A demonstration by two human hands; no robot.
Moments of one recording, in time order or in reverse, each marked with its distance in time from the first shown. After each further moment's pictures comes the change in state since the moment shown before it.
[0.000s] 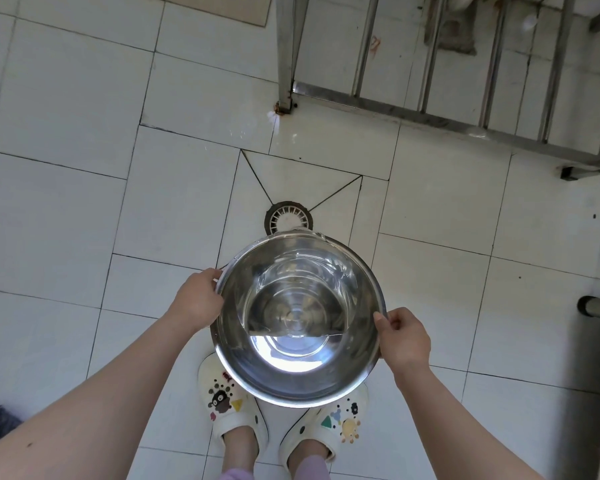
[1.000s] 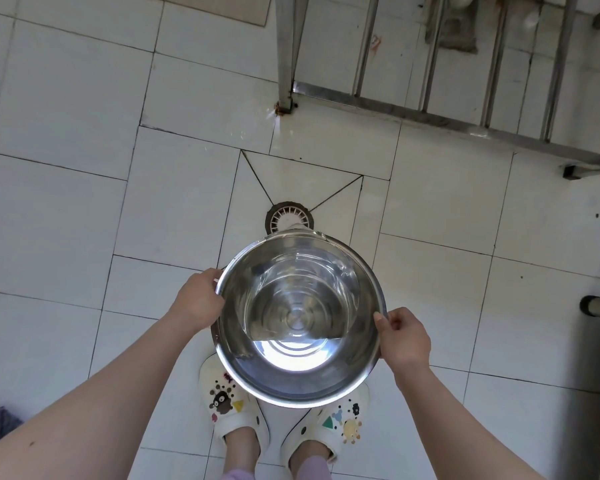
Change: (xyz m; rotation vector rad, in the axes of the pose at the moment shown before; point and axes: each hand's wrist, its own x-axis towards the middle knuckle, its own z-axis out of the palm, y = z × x) left_hand 0.003 -0.002 0.000 -0.032 -0.016 0.005; right_hand -0.002 -0.004 0.000 -0.004 -0.010 0.007
